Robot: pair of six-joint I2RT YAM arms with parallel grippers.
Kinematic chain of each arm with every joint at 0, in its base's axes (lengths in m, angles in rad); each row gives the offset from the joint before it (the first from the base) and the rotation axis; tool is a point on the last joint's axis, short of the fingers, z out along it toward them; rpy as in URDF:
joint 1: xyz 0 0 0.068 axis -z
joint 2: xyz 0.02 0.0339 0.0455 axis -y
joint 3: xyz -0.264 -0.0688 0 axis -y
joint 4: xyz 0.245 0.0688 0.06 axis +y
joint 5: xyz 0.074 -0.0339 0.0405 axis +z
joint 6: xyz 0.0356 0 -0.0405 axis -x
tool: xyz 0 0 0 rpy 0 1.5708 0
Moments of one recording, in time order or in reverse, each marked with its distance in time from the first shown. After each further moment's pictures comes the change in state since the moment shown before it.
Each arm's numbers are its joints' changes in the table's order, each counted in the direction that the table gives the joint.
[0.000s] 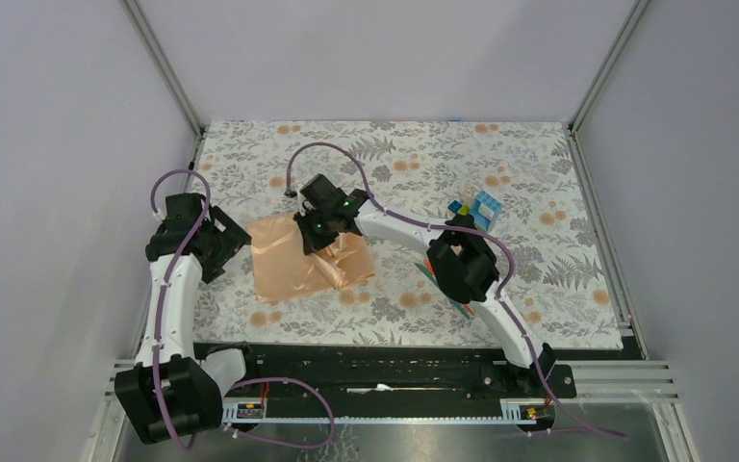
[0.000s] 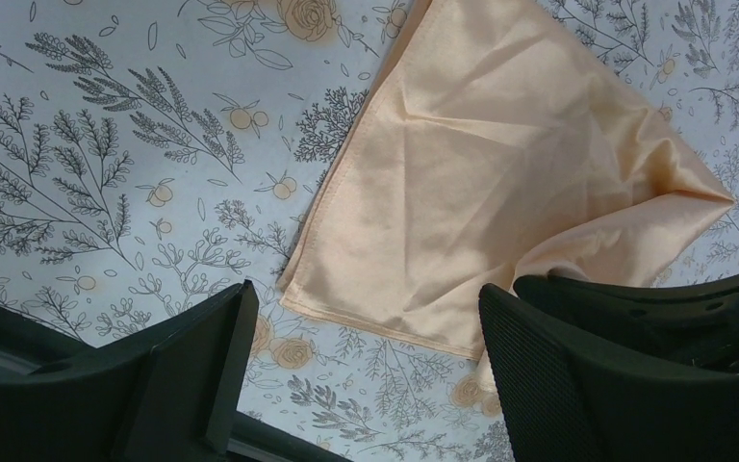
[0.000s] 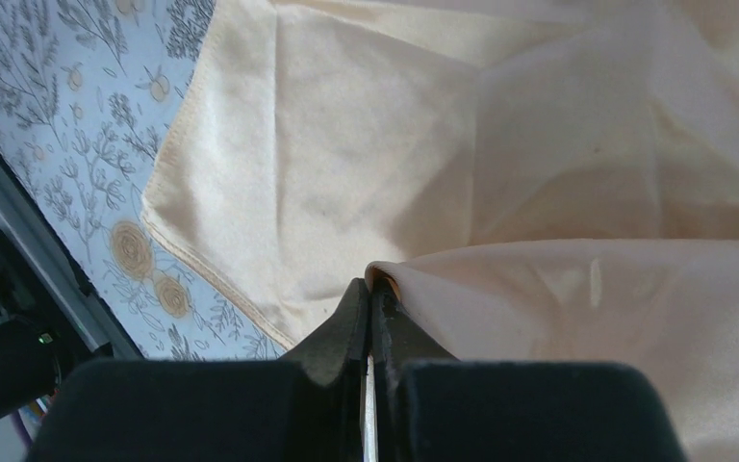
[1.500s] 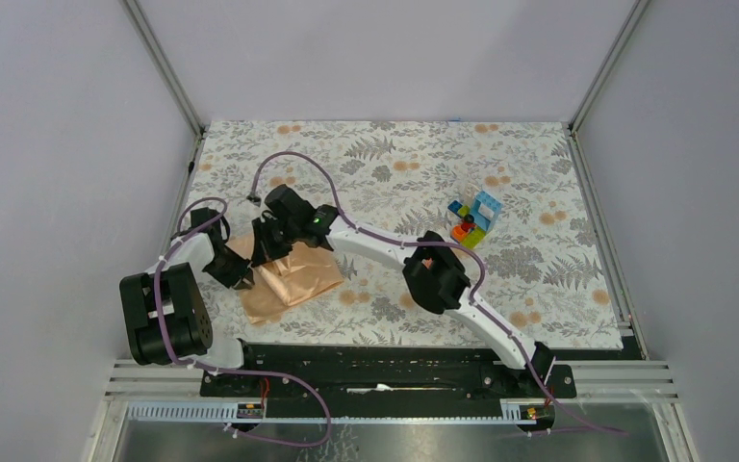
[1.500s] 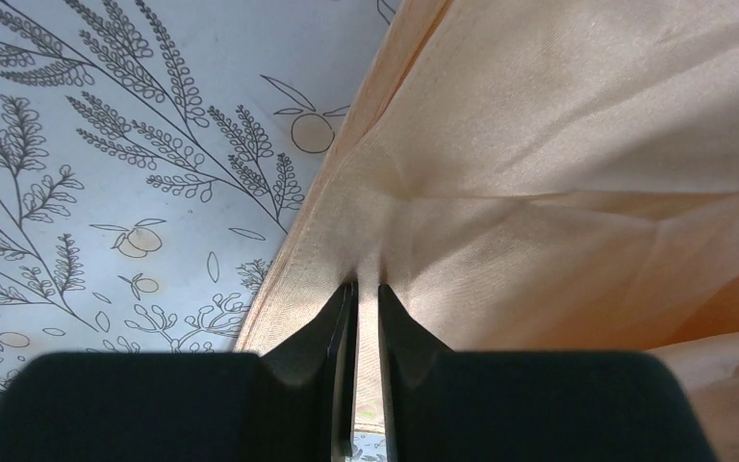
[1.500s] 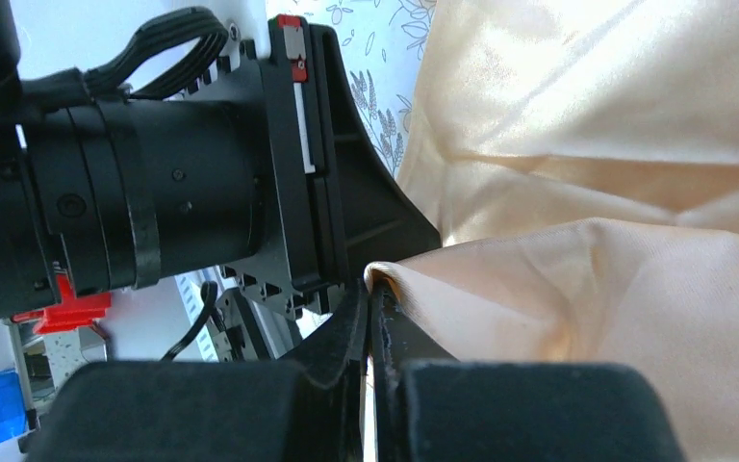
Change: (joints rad) left arm -0.032 -0.401 -0.159 -0.195 -0.028 0.069; right arm -0.113 -0.224 0.335 -0.146 0.171 -0.309
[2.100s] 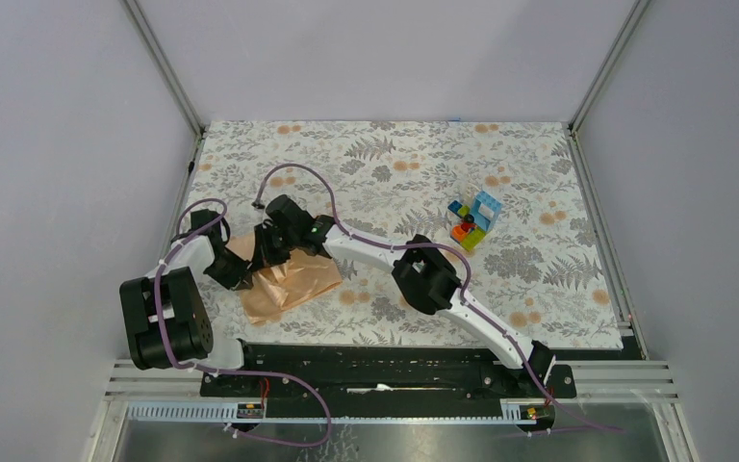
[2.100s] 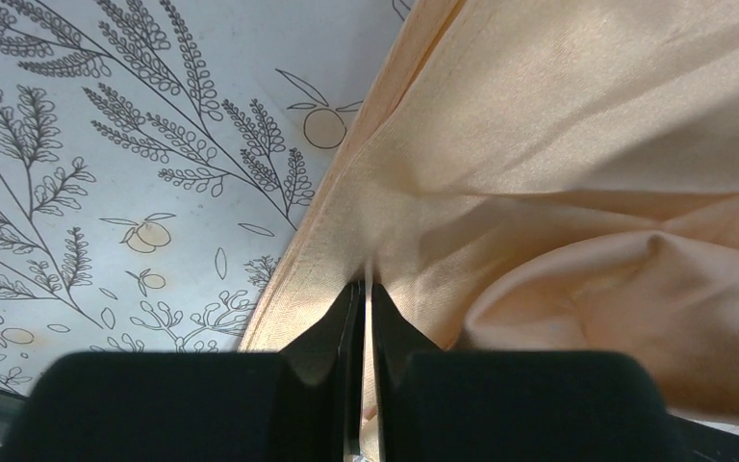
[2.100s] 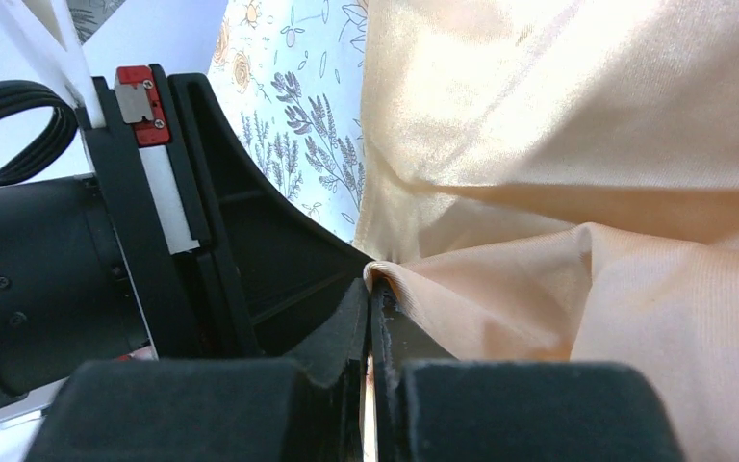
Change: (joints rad) left arm 0.000 0.027 -0.018 -0.008 0.014 0.012; right arm 0.000 -0.111 0.022 -0.122 0.000 -0.143
